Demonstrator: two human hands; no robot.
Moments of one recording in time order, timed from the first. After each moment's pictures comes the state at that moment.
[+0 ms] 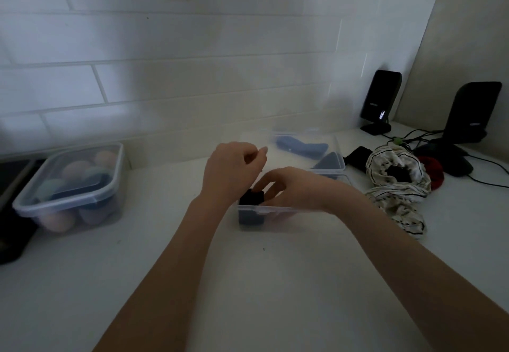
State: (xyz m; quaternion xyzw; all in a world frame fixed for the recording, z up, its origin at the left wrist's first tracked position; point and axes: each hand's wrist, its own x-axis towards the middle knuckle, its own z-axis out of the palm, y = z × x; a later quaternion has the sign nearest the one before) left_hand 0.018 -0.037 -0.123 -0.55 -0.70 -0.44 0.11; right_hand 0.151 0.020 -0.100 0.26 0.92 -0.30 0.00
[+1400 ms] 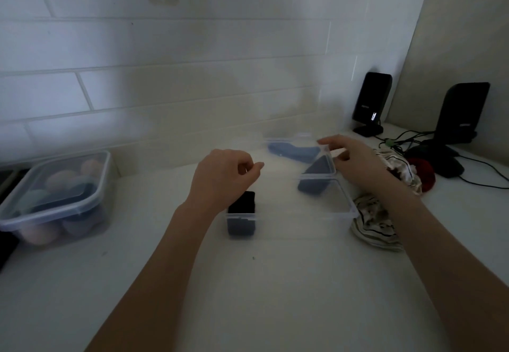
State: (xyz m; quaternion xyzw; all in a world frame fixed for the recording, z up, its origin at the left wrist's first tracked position) left_hand 0.020 -0.040 -0.118 -0.58 -0.73 -0.35 0.12; right_hand 0.210 0.129 -0.118 0.37 0.84 -0.24 -0.30
